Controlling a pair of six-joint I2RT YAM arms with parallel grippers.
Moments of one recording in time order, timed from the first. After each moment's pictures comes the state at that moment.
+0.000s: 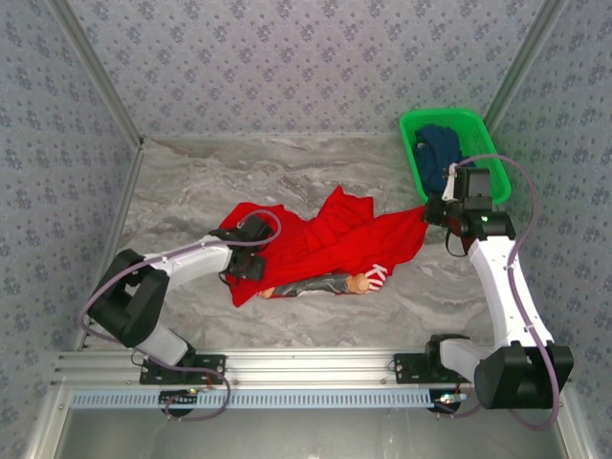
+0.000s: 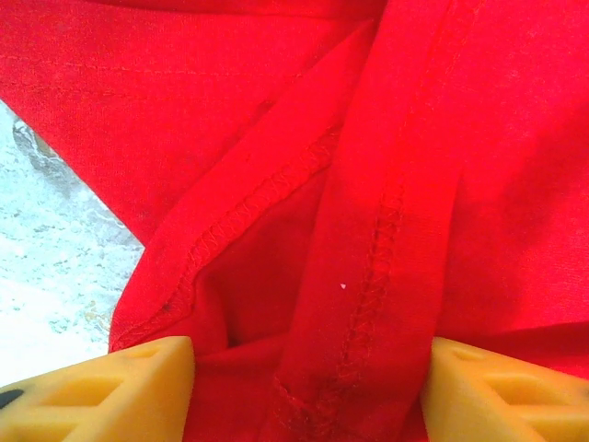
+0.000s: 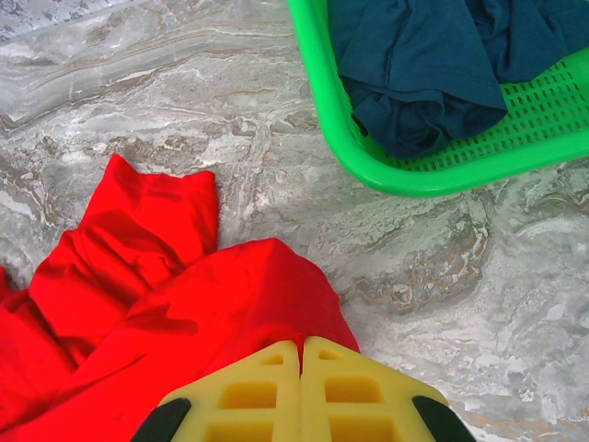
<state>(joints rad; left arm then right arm) -0.64 1.55 0.84 -0.64 -0.26 -0.44 0.00 1.13 1.08 -0.73 -0.05 0.21</state>
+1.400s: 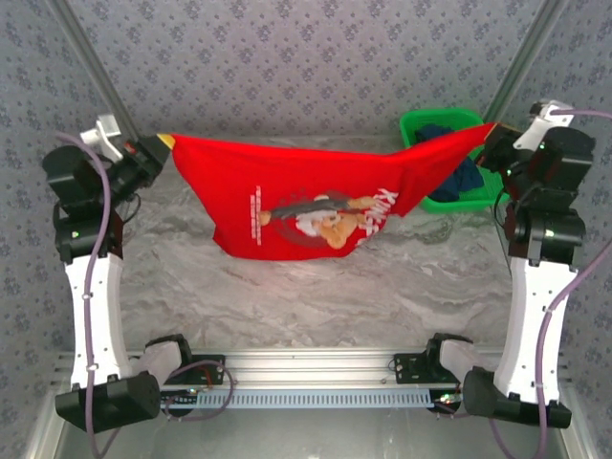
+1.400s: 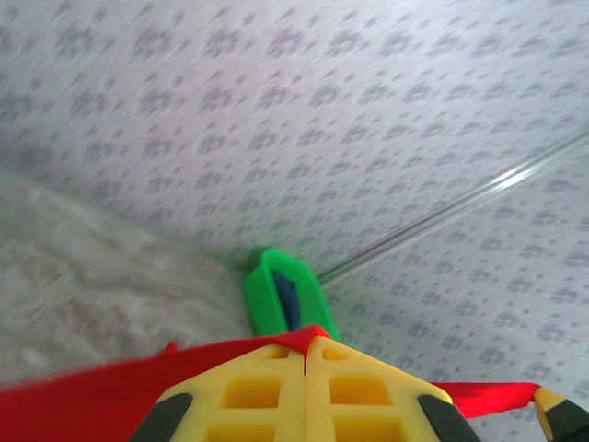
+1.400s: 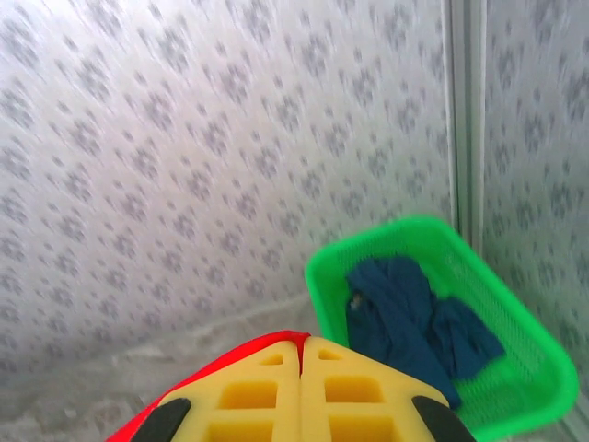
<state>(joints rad) 0.21 1.02 1.30 -0.28 0.78 -0.92 -0.17 1.06 1.64 -0.71 -0.10 0.26</state>
